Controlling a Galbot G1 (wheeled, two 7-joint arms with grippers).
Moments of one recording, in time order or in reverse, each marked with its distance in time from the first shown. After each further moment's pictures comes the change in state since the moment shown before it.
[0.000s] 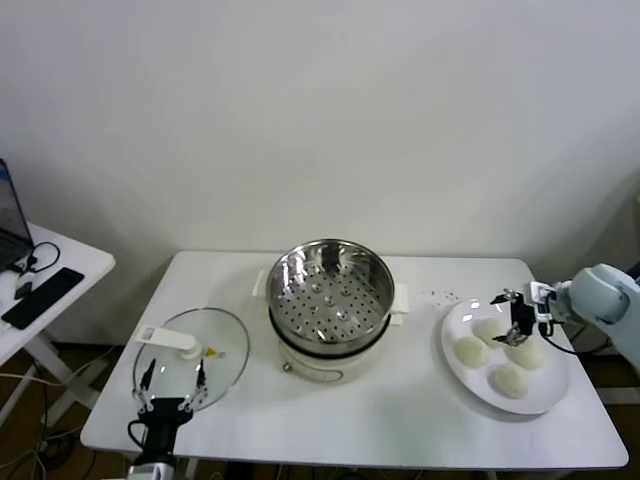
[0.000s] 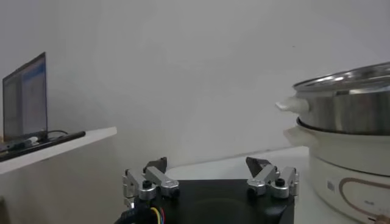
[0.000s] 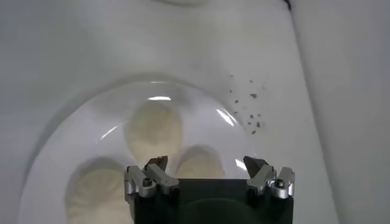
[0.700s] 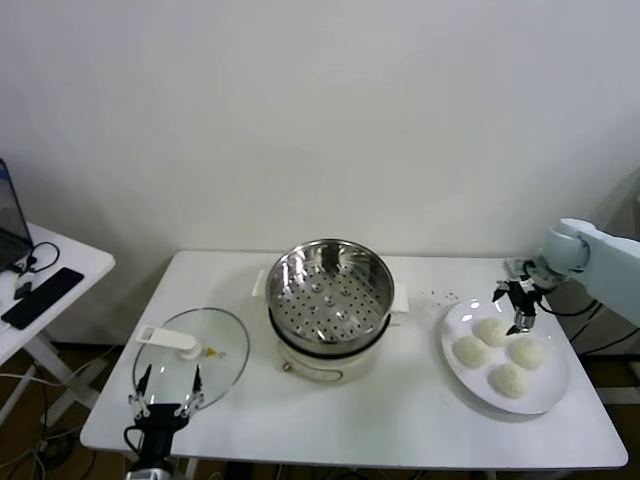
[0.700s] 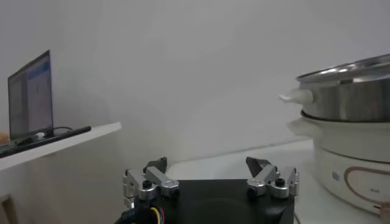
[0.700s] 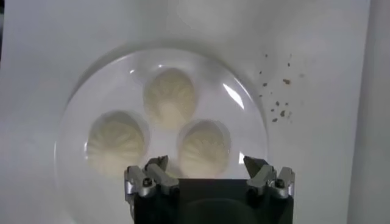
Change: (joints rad) left arm -0.003 0.006 -0.016 0.037 0.007 -0.028 0.001; right arm 0.391 0.132 -0.523 -0.148 0.050 0.035 -0.112
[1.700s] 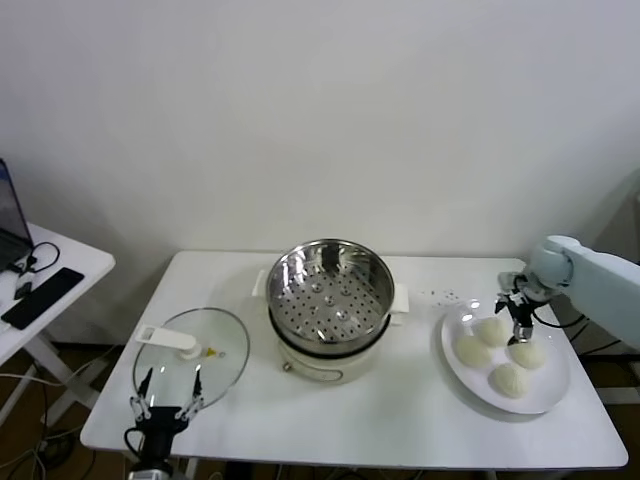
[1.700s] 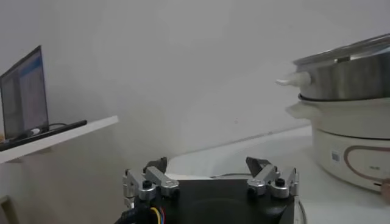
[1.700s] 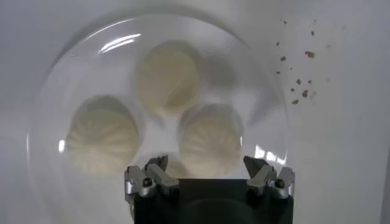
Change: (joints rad) left arm -0.012 0.011 -0.005 0.040 0.028 -0.008 0.004; right arm -0.198 0.062 0.164 -0.136 -0.071 0.010 0.052
